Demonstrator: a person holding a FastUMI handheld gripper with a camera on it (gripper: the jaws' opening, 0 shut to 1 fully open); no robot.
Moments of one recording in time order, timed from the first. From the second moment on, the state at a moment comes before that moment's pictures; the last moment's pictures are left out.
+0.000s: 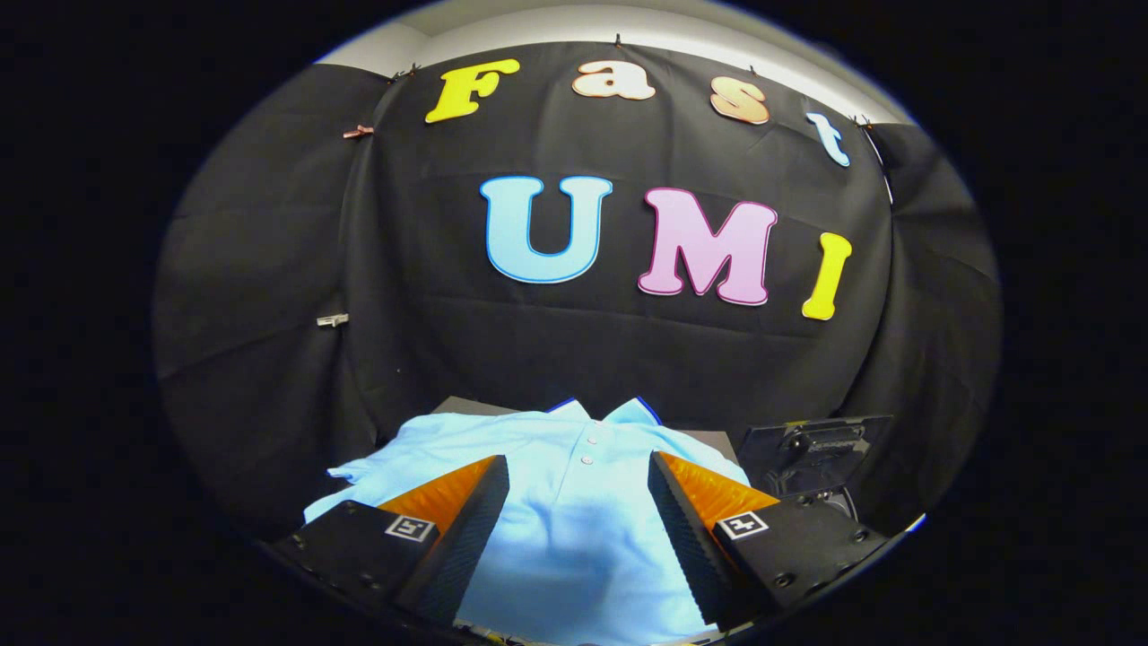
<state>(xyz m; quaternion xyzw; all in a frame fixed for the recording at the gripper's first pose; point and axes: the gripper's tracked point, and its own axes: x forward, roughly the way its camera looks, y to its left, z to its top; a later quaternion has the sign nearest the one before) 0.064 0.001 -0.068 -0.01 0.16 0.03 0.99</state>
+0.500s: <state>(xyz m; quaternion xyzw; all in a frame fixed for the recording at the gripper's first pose) 0.100 0.011 -0.137 -0.02 0.27 0.04 0.96</state>
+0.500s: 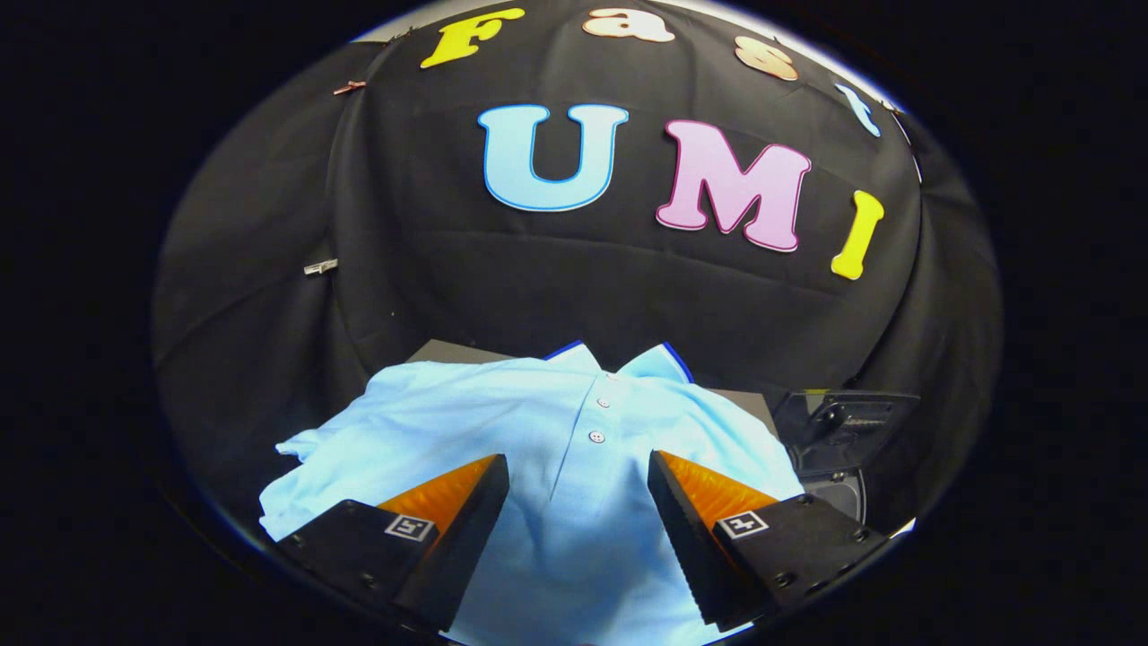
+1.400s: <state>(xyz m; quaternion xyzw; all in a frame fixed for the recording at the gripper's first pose) 0.102 0.023 -0.169 0.03 0.36 0.09 0.93</state>
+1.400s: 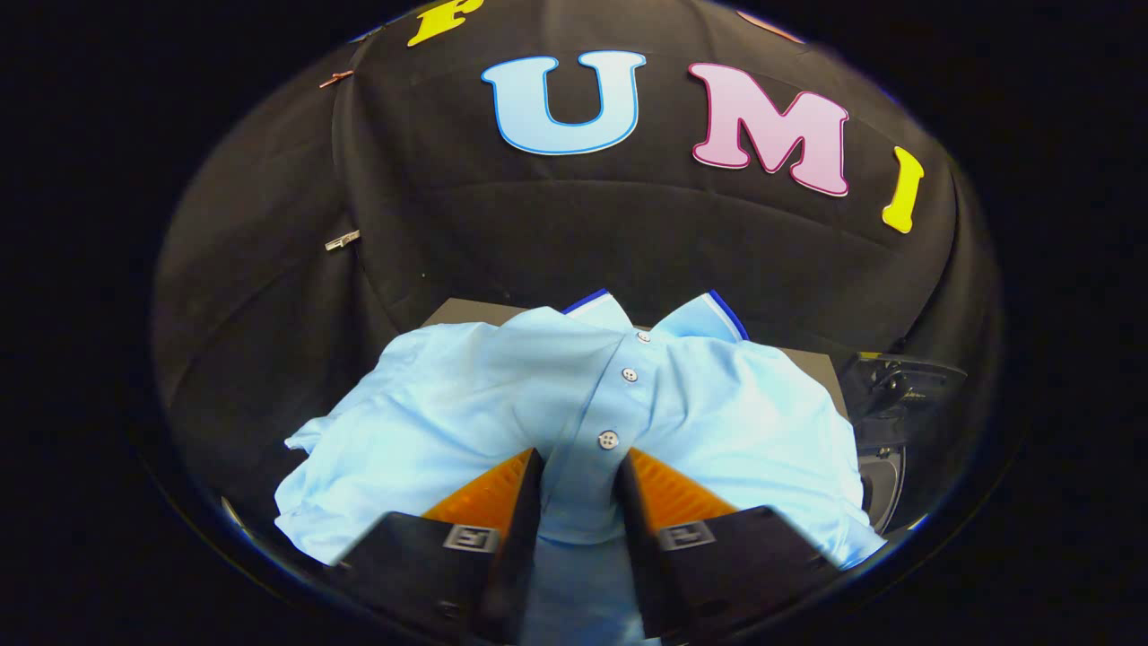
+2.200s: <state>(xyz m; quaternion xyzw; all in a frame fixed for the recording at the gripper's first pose) 0.082 0.020 -0.151 0.08 0.34 0.14 0.93</state>
